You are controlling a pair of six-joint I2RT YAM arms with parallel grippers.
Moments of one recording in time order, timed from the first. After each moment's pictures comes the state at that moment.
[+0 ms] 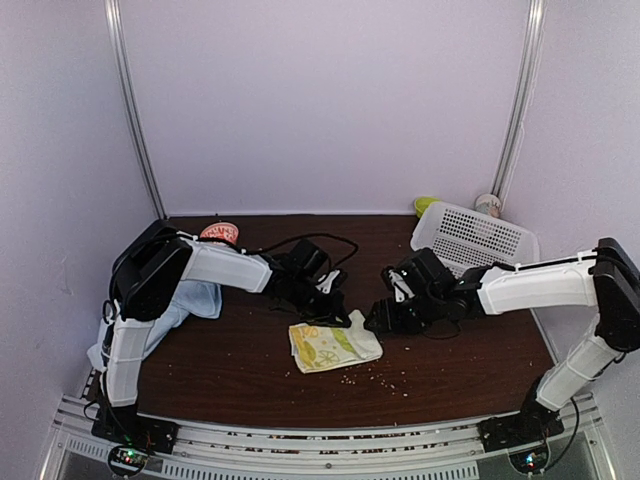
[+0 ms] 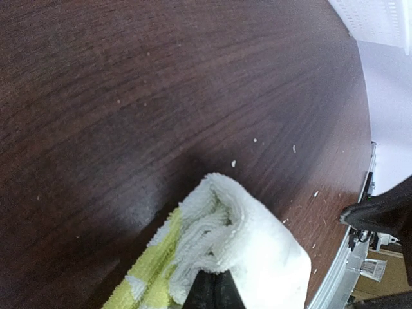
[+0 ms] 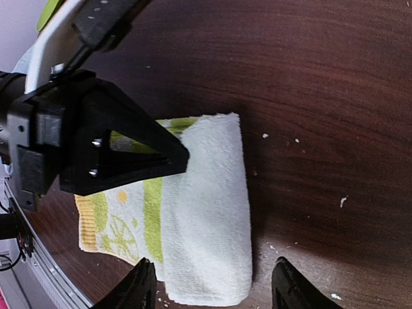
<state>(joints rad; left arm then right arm) -0.84 2.21 1.47 -0.18 0.52 -0.61 0.81 1.53 0.84 -0.20 -0.12 0.67</state>
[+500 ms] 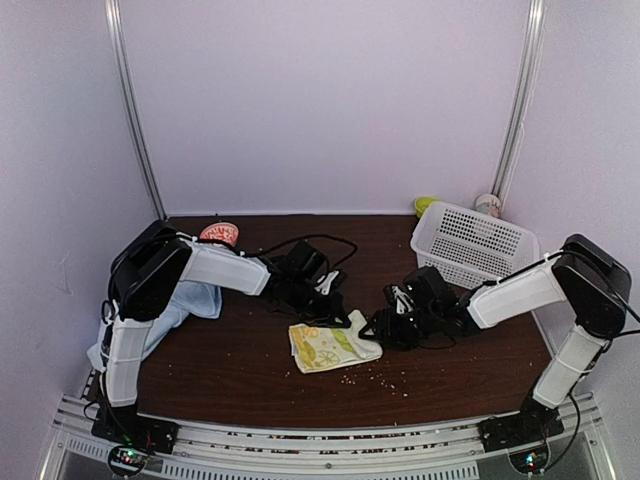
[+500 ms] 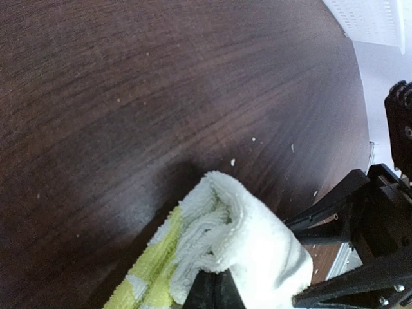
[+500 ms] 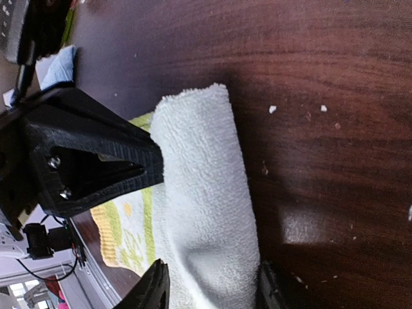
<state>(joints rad) -0.84 2.20 1.43 -0.13 0.52 -0.61 0.73 1.67 0.68 0.19 -0.36 0.89</state>
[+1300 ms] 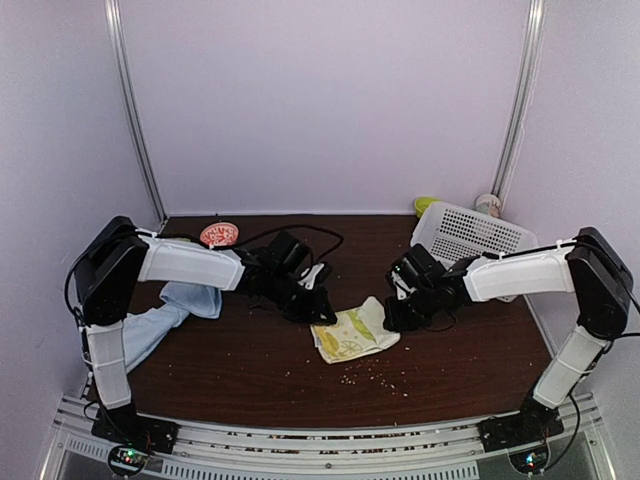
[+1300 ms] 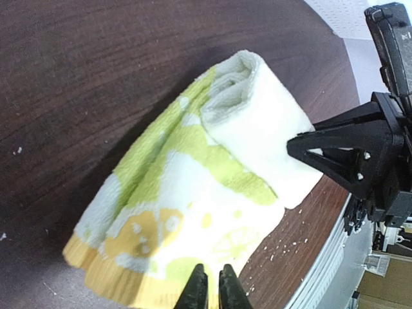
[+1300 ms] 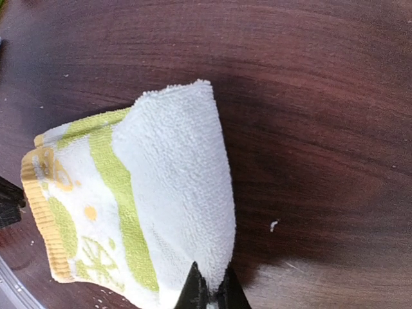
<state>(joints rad) -0.84 1.98 1.29 -0.21 0.47 -0.60 0.73 1.66 0.93 -0.32 -0.07 0.61</state>
